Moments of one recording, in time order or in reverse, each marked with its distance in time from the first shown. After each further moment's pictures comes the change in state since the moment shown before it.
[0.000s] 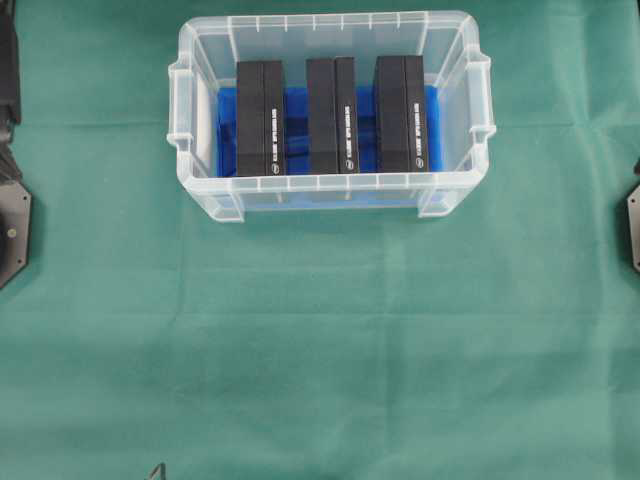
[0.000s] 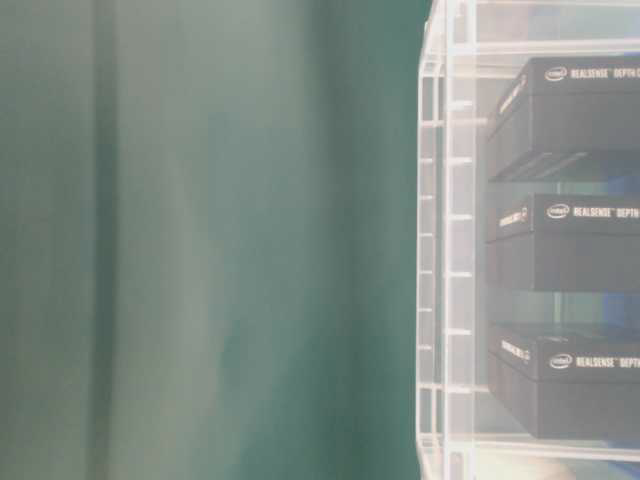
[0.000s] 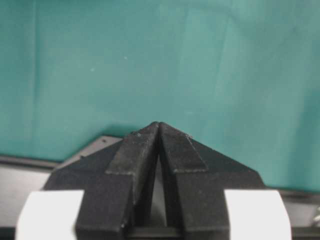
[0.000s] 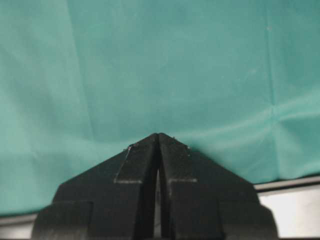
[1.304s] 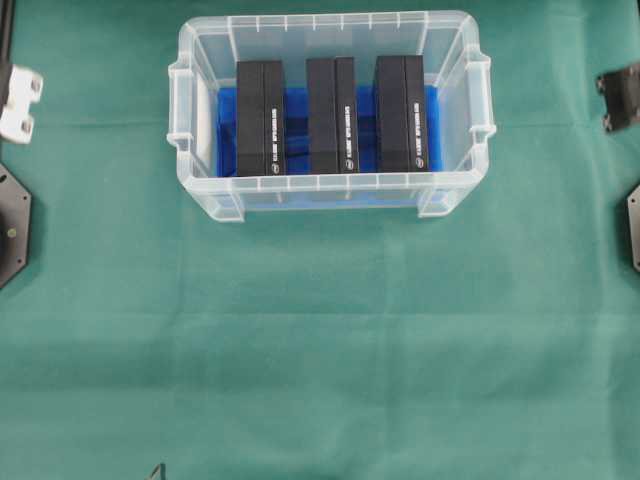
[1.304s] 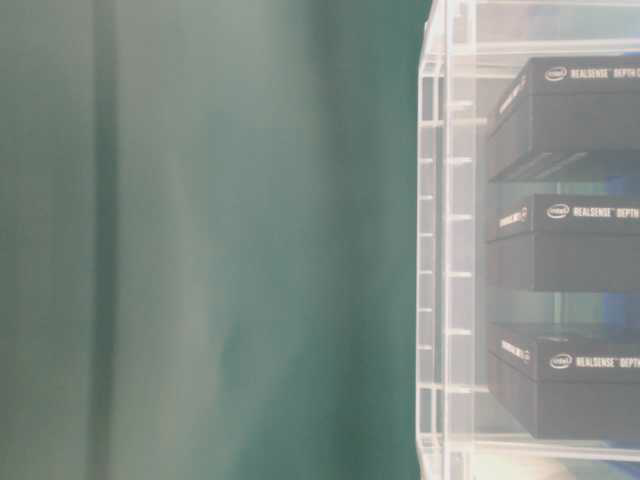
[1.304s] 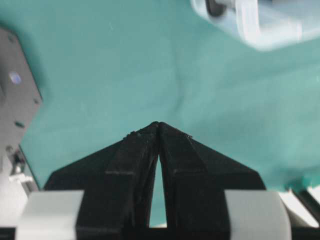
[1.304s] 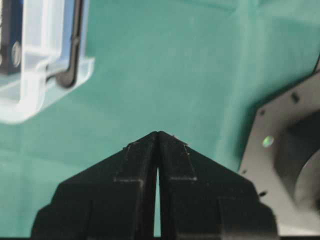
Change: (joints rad) left arm 0.224 0.015 -0.009 0.032 0.009 -0.968; right arm -0.215 0.087 -0.012 -0.129 0.002 0.959
